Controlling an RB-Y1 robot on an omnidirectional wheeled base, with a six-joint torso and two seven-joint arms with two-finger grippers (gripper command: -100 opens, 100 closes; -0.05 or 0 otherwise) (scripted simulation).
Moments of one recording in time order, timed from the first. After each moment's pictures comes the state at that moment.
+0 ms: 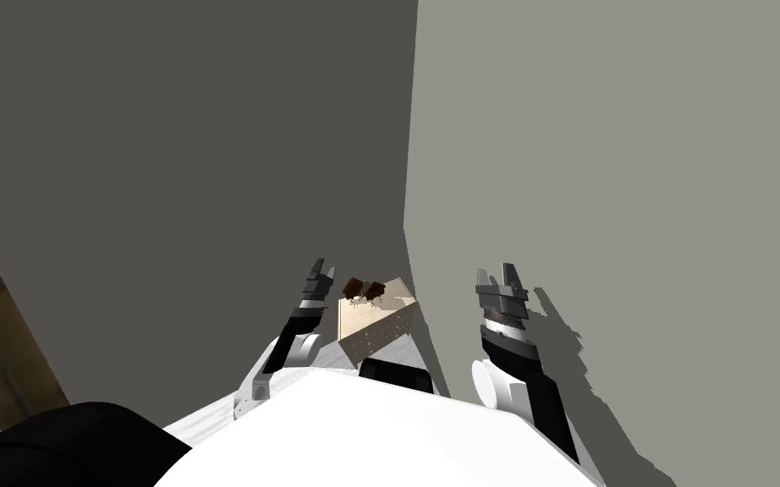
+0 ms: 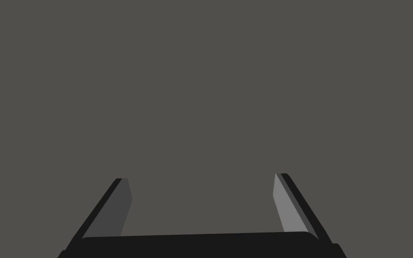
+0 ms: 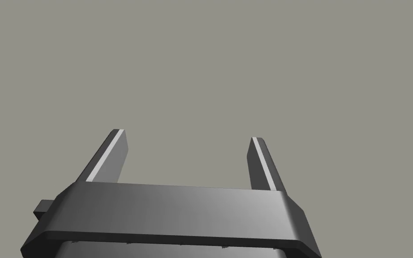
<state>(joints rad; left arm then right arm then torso) 0.48 0.17 0.11 -2.10 0.14 -0.39 0.07 0.50 0.00 0.05 -2.29 -0.10 -0.42 0.07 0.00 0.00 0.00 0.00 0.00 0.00</state>
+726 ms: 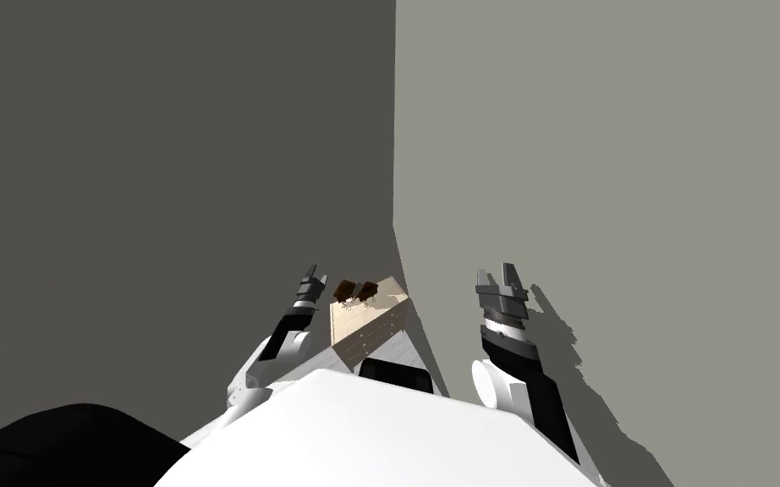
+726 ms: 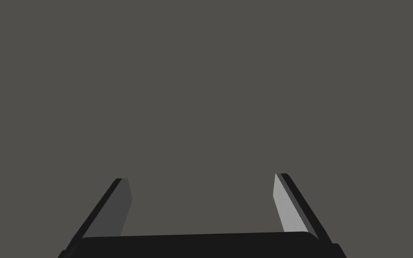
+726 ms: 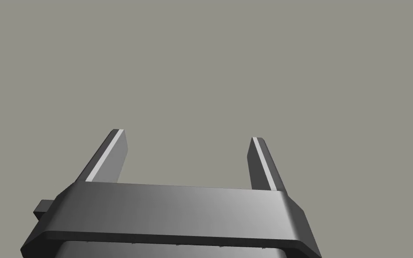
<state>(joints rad) 0.42 0.26 0.21 -1.88 0.23 -0.33 0.15 0.50 0.00 0.05 -2.29 -0.10 -0.42 0.07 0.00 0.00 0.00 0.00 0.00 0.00</state>
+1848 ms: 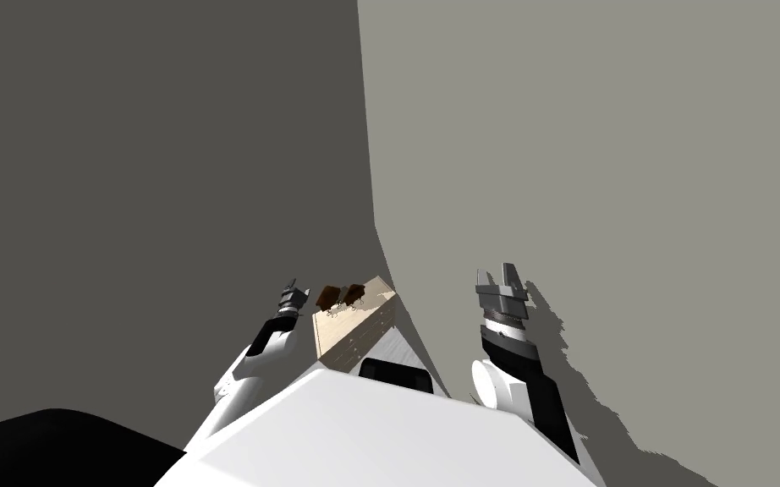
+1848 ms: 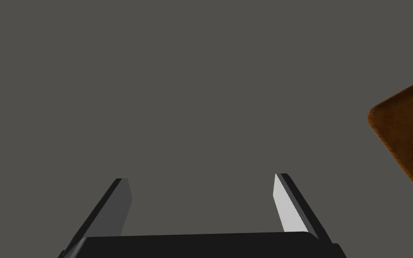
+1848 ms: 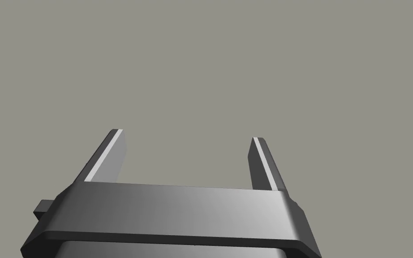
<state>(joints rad) 0.31 0.32 0.38 -1.53 0.39 -0.22 0.29 0.50 0.00 0.05 -2.29 -0.10 -0.42 0.07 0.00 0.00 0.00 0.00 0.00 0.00</state>
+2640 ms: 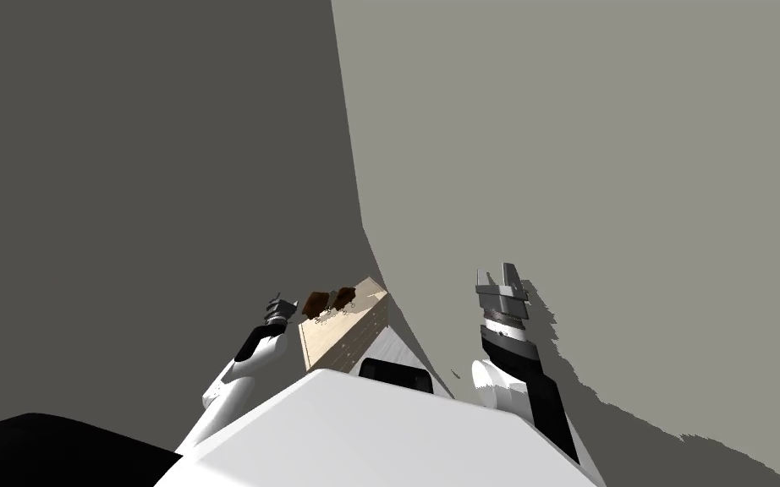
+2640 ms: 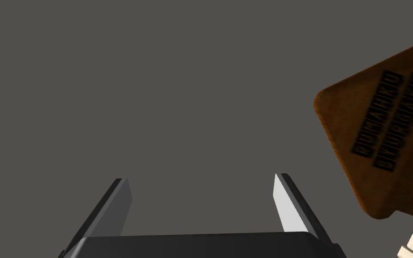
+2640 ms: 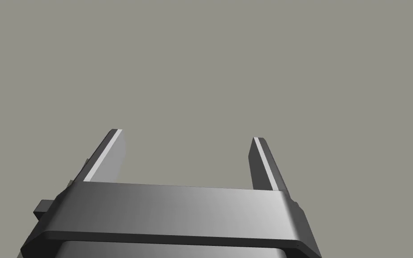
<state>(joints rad) 0.24 0.36 0.48 -1.28 0.49 -0.17 0.38 0.50 0.00 0.05 -2.29 -0.10 -0.42 0.07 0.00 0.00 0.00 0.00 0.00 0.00</state>
